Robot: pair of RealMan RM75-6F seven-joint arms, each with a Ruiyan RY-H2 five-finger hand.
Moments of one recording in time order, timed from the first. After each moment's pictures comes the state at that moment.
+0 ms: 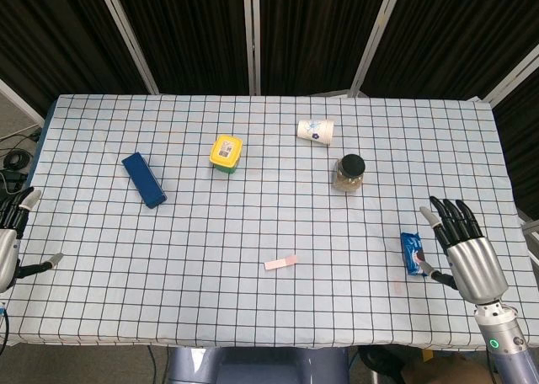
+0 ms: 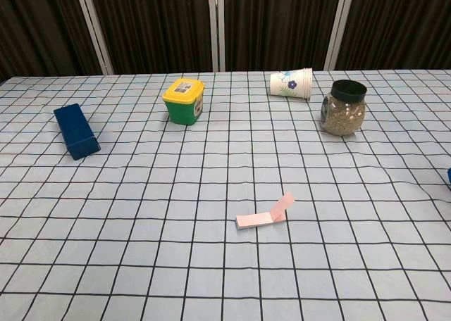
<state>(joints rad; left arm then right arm) -0.17 -1.06 -0.06 -1.69 1.41 1.47 -0.07 0.27 -1.19 -0.04 -1.48 -1.64 1.66 0.01</state>
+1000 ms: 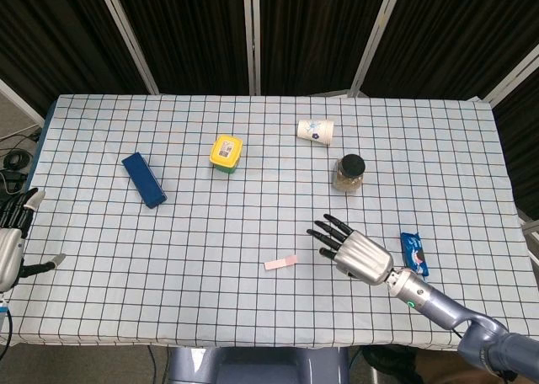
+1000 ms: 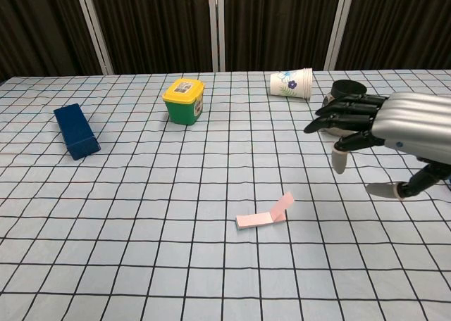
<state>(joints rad) -0.17 -1.06 -0.08 -1.71 1.40 1.43 -0.04 0.62 -1.43 -0.06 -1.17 -1.98 1.28 0.08</state>
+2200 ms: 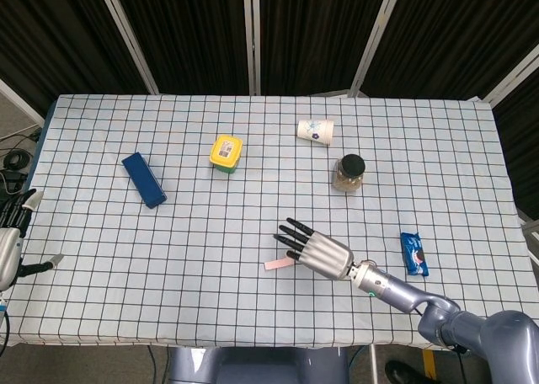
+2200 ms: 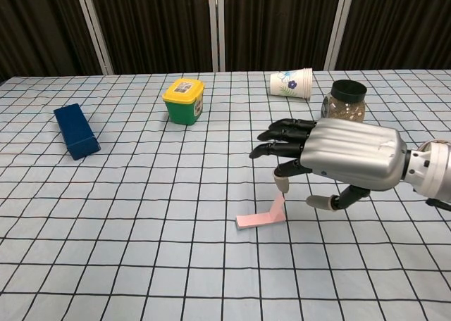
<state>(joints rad) -0.17 -1.06 -0.09 -1.70 1.38 1.40 -0.04 0.74 -1.66 -0.08 -0.94 -1.98 1.26 0.05</state>
